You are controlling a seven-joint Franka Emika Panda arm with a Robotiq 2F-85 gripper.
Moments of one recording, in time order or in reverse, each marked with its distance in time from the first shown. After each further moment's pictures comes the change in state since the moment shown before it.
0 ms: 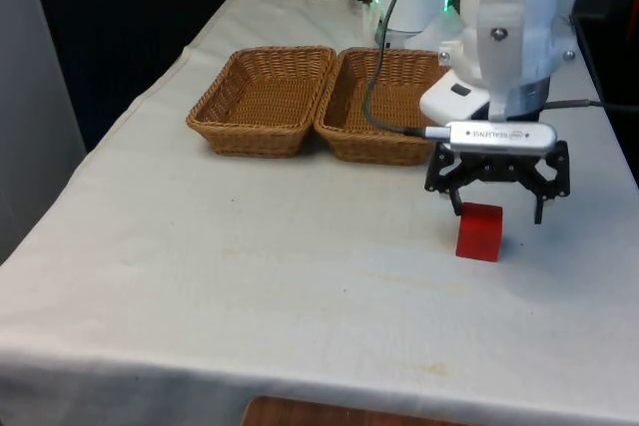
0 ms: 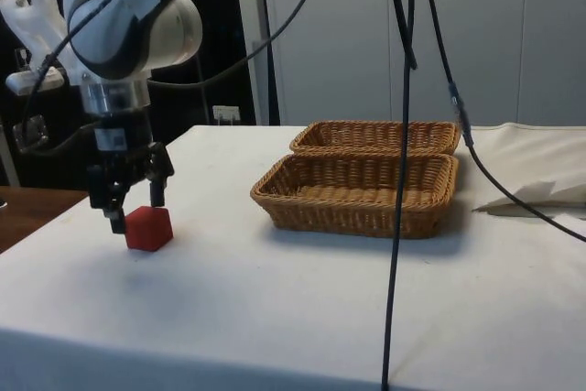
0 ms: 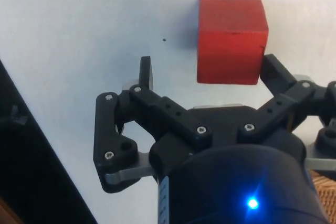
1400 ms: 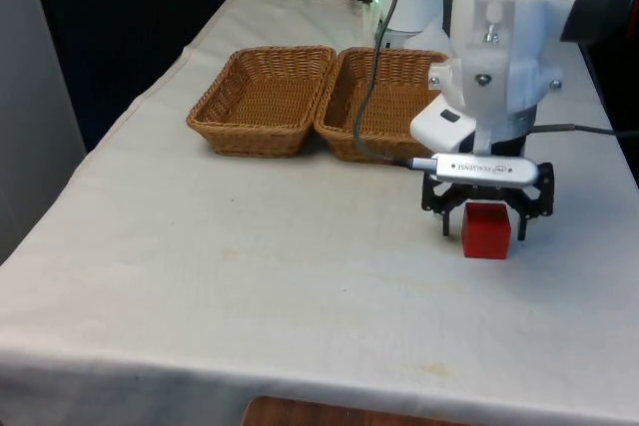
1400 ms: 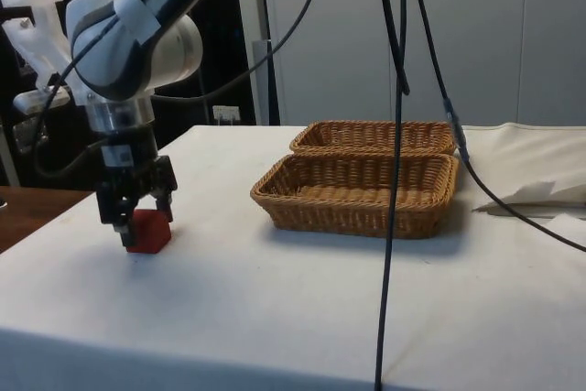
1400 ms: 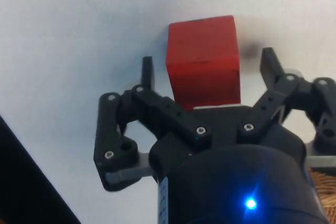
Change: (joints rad) arm -0.009 0.064 -0.011 0.047 0.002 -0.015 -0.018
